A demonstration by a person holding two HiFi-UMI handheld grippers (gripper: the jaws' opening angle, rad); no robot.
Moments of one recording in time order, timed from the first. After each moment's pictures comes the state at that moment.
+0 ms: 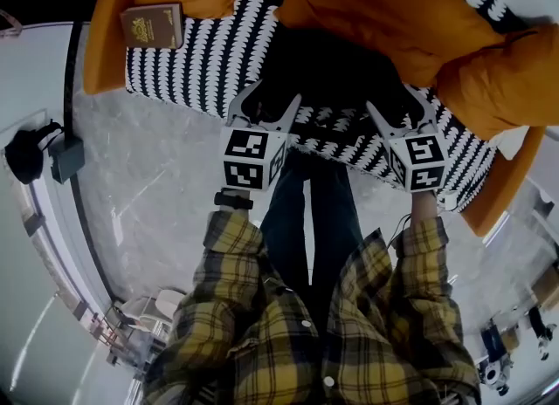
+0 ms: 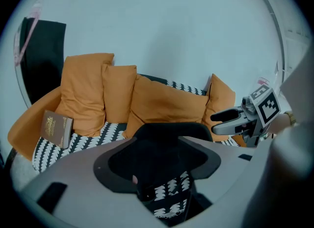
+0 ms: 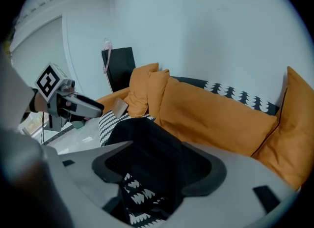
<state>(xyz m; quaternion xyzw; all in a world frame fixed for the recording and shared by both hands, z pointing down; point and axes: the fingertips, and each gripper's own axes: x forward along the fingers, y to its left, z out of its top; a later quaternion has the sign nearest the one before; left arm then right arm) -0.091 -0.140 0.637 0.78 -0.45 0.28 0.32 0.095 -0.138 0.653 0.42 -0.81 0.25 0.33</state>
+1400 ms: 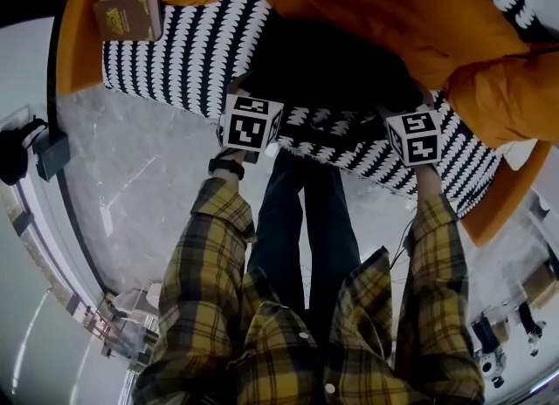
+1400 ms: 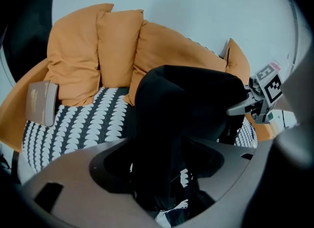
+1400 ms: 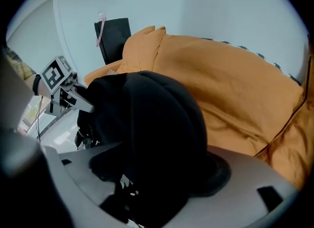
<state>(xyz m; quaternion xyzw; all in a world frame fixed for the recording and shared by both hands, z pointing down) -0.108 -0.142 0.810 0.74 -0.41 0.39 0.37 0.124 -0.150 0.801 0.39 -0.77 0.27 0.42</state>
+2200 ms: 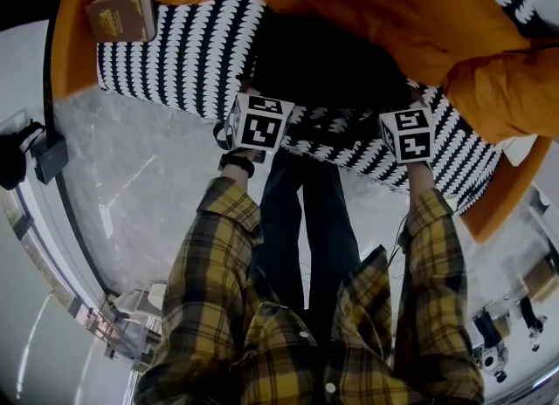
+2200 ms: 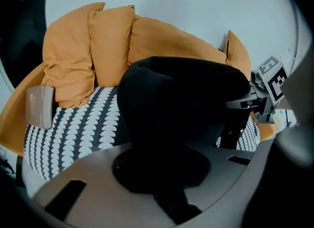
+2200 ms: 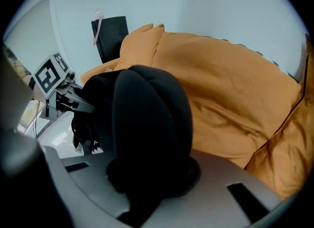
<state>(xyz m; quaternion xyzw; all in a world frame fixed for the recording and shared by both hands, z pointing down) -0.091 -0.139 0.824 0.73 -0.41 0.41 0.36 0.118 -0.148 0.812 0.40 -0.76 0.28 0.42</state>
